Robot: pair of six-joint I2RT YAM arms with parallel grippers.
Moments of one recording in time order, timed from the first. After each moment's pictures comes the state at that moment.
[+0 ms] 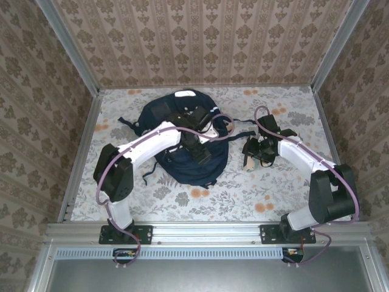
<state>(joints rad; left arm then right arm) -0.81 1.84 1.55 -0.98 0.01 0.24 0.21 1.47 0.96 -0.68 -0.13 0.62</state>
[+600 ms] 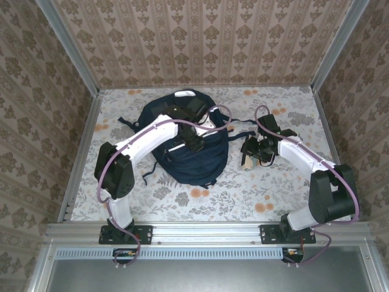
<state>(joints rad) -0.76 1.86 1.66 -1.04 -0.01 0.26 0.21 1.47 0.96 -0.66 -0.17 0.64</state>
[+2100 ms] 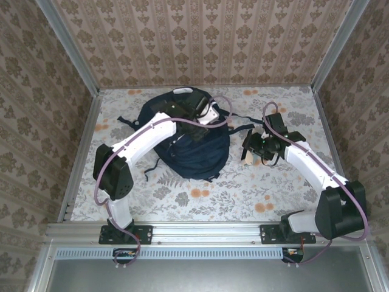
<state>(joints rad) -0.77 1.84 1.73 -0.92 -0.02 0.21 0.21 1.33 0.95 -0.66 -0.19 0.72</state>
